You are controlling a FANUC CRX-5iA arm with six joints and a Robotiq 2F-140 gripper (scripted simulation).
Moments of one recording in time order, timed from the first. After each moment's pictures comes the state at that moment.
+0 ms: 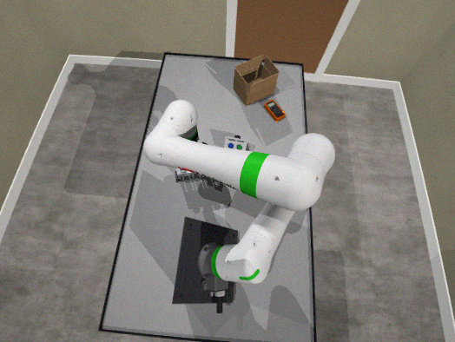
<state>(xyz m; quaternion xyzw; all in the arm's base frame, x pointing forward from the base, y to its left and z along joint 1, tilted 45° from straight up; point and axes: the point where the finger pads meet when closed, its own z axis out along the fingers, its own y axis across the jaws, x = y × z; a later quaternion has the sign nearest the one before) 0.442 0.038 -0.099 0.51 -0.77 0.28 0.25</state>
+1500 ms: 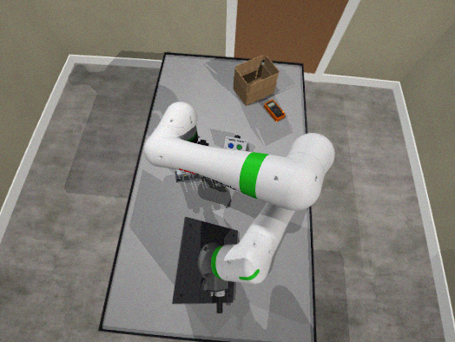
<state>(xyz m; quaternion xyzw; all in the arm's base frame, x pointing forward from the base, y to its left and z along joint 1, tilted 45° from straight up) 0.441 0.034 -0.104 0.63 -0.68 0.25 0.29</state>
